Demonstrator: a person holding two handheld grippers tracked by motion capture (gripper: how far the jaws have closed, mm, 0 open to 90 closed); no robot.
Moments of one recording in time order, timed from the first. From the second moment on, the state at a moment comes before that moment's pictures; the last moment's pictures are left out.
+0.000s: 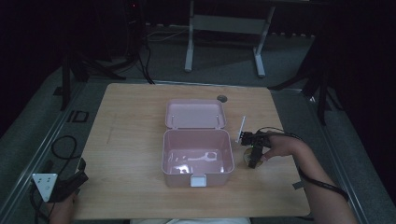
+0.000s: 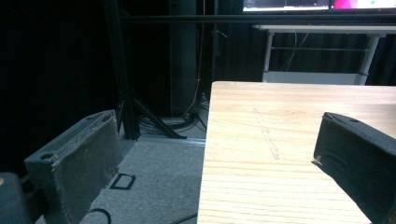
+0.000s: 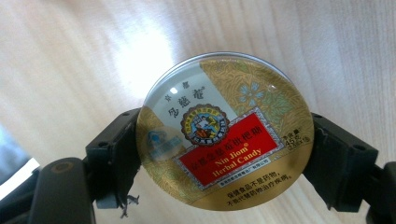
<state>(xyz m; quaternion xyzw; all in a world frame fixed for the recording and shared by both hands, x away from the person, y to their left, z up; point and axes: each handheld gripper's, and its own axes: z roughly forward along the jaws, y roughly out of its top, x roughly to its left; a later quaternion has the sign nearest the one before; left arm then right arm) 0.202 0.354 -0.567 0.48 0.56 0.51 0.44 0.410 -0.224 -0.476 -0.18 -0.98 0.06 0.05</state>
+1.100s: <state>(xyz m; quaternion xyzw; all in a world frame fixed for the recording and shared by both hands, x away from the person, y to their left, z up) 0.202 0.354 -0.567 0.48 0.56 0.51 0.44 0.389 -0.181 -0.370 -0.13 -0.99 0.05 0.02</state>
